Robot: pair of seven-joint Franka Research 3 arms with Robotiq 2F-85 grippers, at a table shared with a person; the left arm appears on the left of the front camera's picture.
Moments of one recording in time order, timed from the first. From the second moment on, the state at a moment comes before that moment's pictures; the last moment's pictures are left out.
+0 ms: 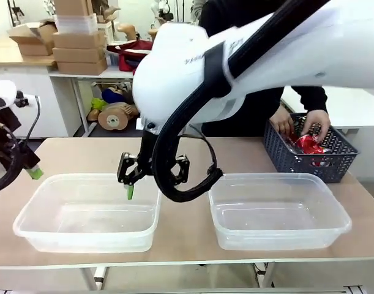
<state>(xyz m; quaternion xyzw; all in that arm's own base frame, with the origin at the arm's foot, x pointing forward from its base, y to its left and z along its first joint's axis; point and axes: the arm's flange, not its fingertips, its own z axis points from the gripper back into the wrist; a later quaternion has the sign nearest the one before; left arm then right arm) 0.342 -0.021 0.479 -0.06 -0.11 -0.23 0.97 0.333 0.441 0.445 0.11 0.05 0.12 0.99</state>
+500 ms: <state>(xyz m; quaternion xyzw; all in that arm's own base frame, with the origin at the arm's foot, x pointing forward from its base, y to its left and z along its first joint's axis) 0.376 -0.018 0.396 -0.07 -0.03 -0.21 0.97 0.353 0.448 0.392 0.03 0.06 0.02 1.00</state>
